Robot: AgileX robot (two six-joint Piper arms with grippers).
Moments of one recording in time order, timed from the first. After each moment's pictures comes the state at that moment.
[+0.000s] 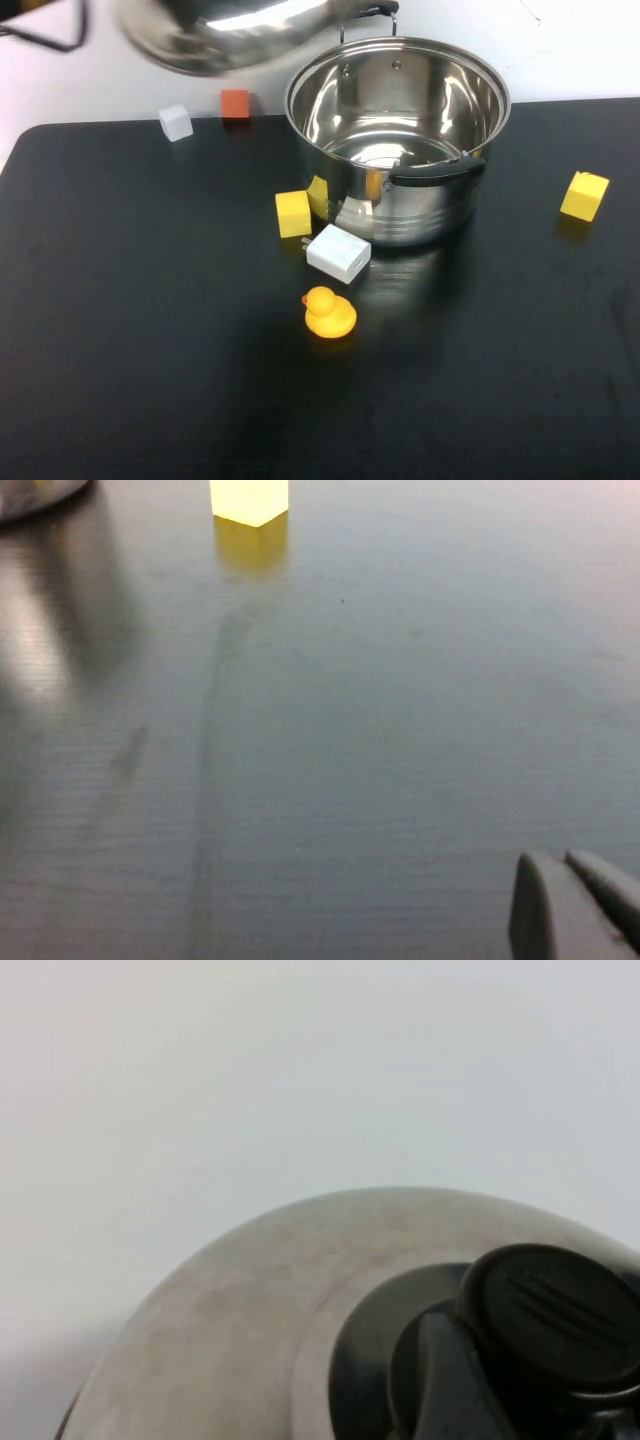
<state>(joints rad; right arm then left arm) -0.07 -0.01 0.02 -0.01 0.42 -0.05 -0.12 1.57 -1.56 1.63 -0.63 -1.73</state>
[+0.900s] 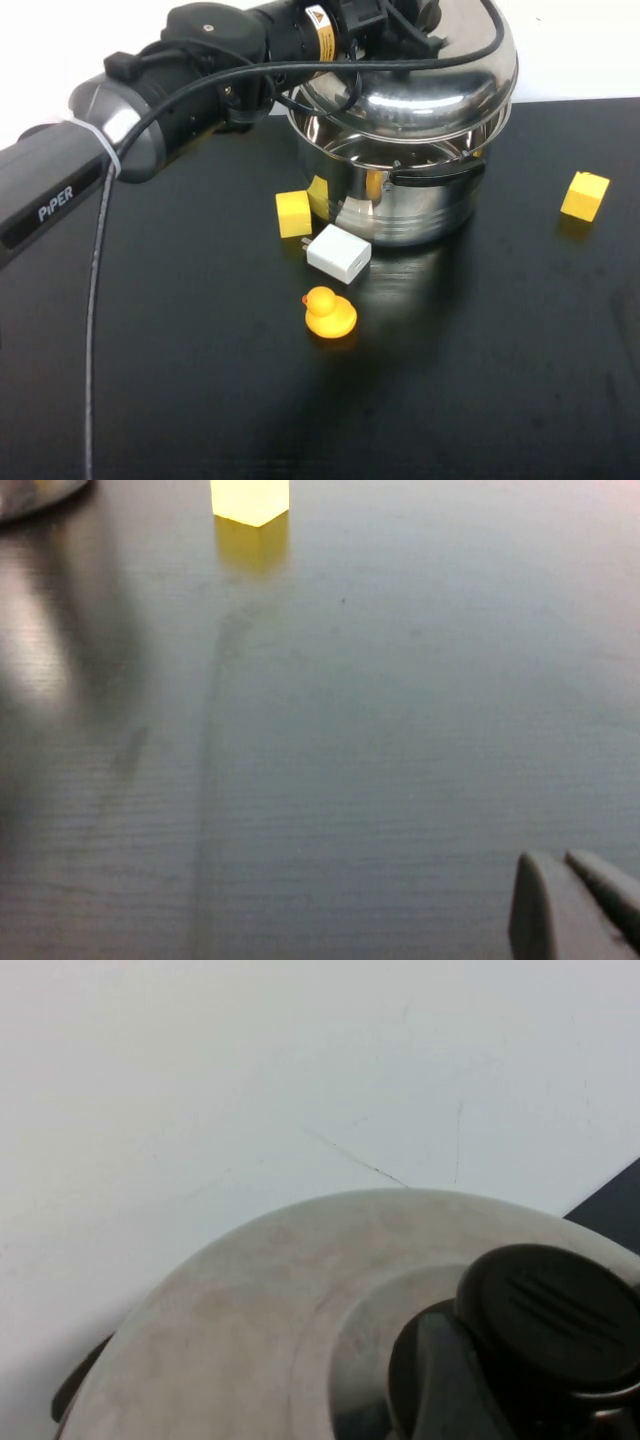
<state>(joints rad) -0.07 -0.01 0.02 -0.01 0.42 -0.05 -0.51 1.92 -1.78 1.78 -0.21 -1.71</state>
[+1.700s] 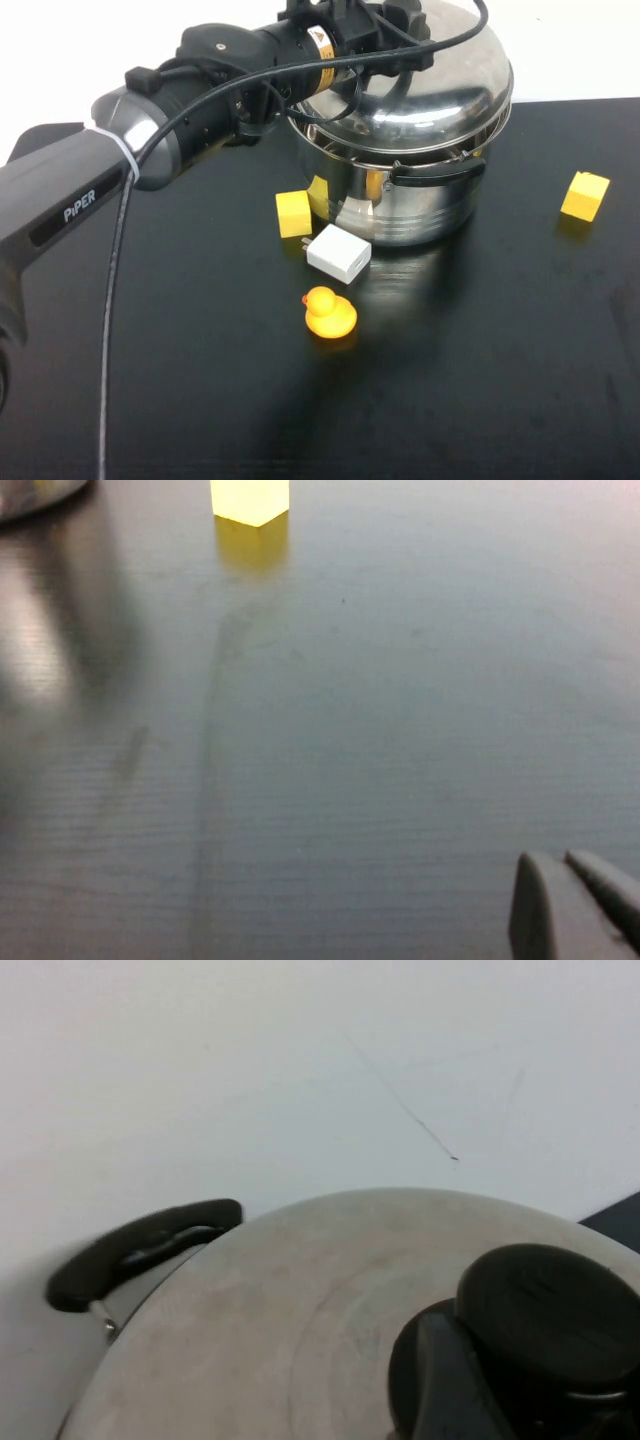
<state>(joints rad) -0.07 -0.01 0.02 -0.01 0.42 -0.05 -0.50 1.97 -1.78 1.77 -0.17 -1.88</state>
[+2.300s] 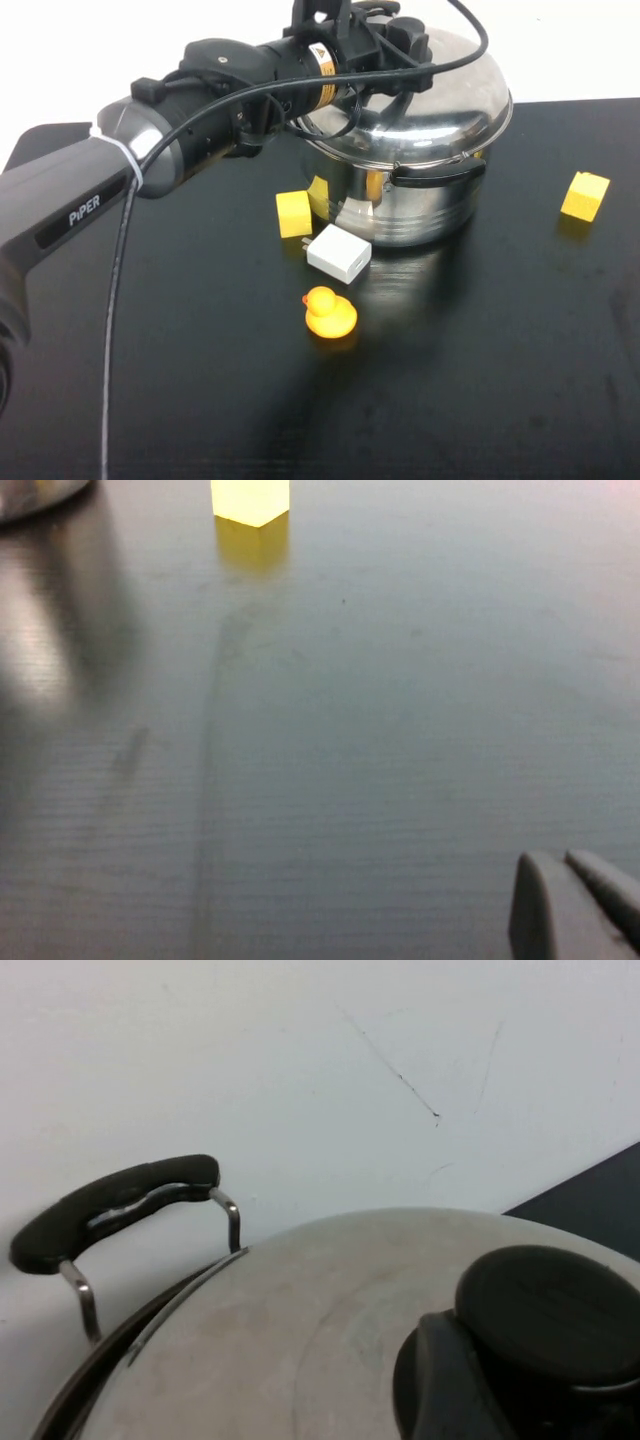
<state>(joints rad) -0.07 -0.01 0.02 -0.01 0.42 -0.05 -0.50 1.99 -1.75 1.75 -0.20 -1.82</state>
